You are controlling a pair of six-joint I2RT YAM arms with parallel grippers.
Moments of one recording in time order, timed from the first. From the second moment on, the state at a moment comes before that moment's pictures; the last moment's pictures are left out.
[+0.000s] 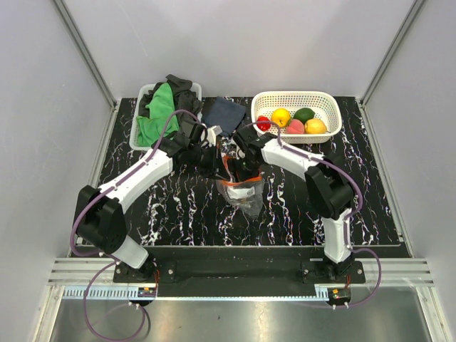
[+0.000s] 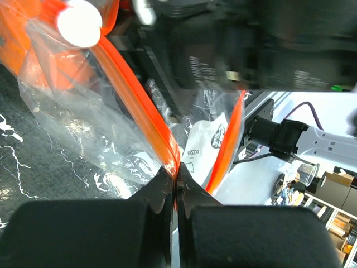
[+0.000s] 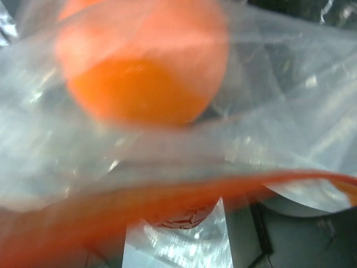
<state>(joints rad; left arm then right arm) -0.51 1.54 1.24 -0.62 0.59 -0.56 0.66 2.04 1.54 -0.80 -0.28 0.40</state>
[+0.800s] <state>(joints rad) -0.51 1.54 1.24 -0.64 0.59 -0.56 0.66 1.69 1.75 -0.98 -0.24 0.47</state>
